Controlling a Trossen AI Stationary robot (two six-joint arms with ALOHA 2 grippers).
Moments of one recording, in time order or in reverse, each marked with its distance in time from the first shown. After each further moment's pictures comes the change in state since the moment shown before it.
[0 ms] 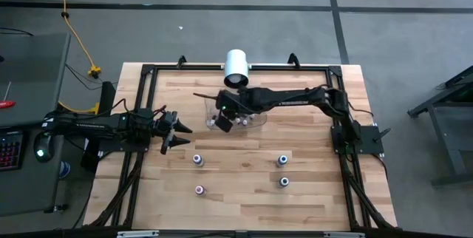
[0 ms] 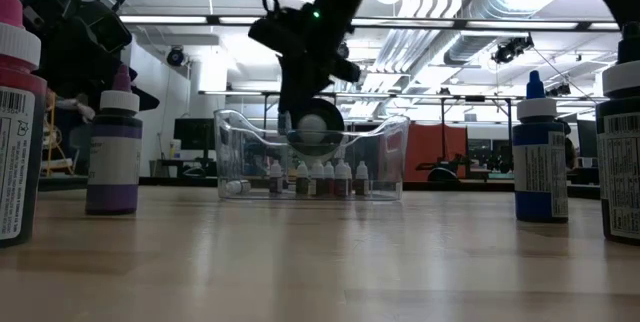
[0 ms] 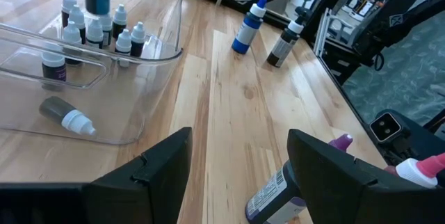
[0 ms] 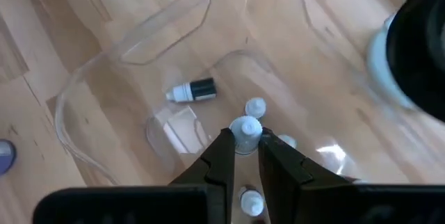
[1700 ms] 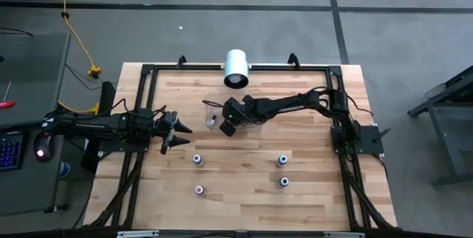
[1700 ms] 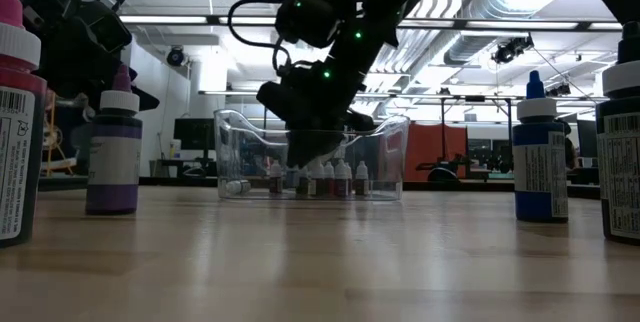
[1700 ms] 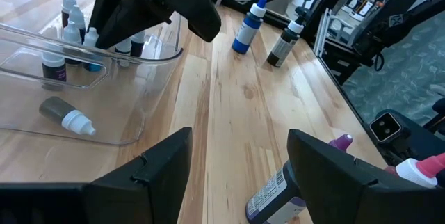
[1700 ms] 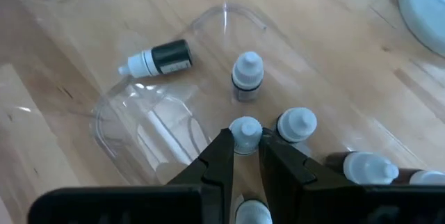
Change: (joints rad) left arm 0.000 0.000 0.000 0.000 0.000 0.000; right arm -0.011 0.006 -0.310 0.344 0.026 0.067
